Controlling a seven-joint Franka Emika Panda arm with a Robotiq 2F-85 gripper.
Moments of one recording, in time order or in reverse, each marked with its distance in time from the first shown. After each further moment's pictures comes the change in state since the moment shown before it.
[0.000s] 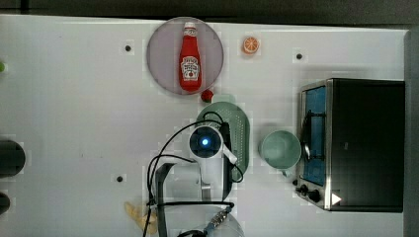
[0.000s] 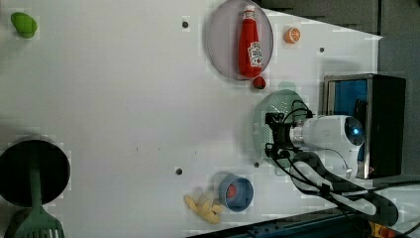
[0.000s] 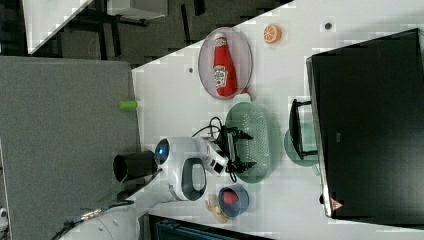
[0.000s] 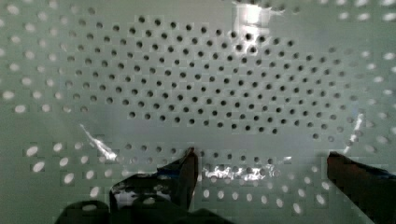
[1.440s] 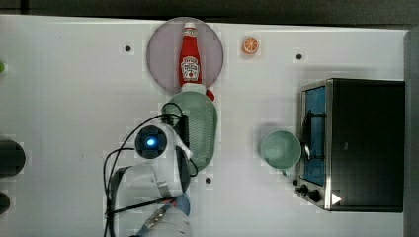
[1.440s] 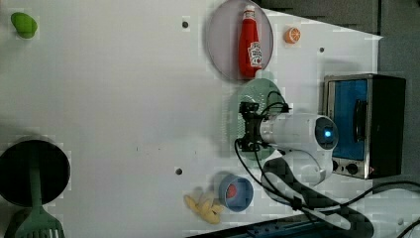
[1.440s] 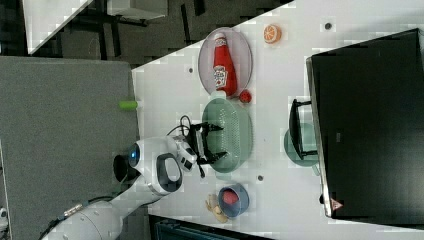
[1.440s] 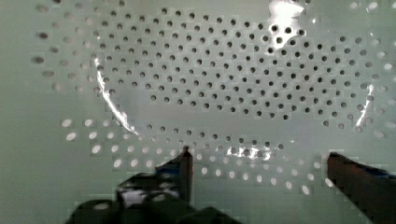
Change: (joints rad) arm 0.249 0.034 0.006 0.088 0.025 0.070 0.283
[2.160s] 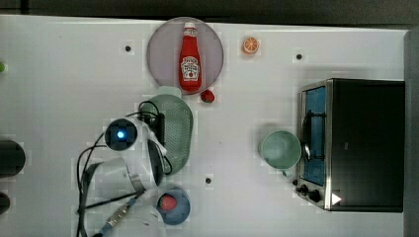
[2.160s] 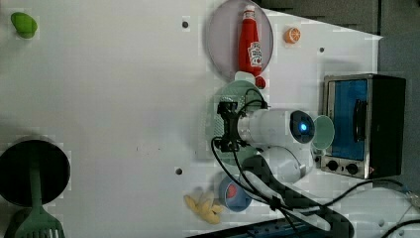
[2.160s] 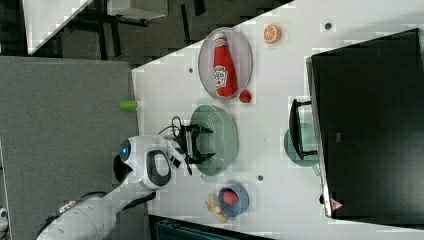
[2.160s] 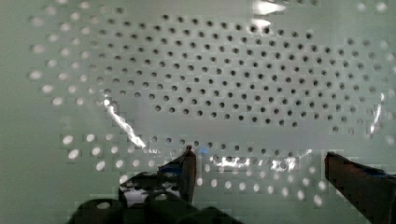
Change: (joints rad) arm 0.131 0.070 -0.011 0.127 0.097 -0.096 0.057
